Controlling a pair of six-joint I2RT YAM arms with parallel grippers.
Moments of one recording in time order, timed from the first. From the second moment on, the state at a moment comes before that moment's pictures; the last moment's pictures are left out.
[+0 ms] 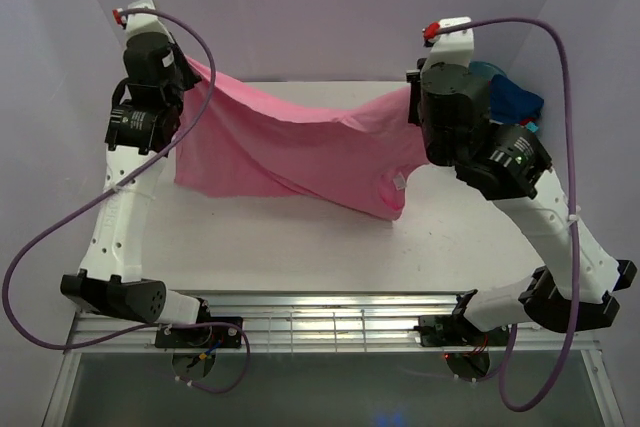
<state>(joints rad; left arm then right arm) -0.18 1.41 1.73 -0.55 -0.42 -0.29 0.91 1.36 1.95 -0.89 0.88 0.14</state>
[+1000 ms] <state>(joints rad) -0.19 1.27 2.08 -0.68 0.18 -0.38 0.96 1.16 2.14 -0.36 0.88 -0.38</state>
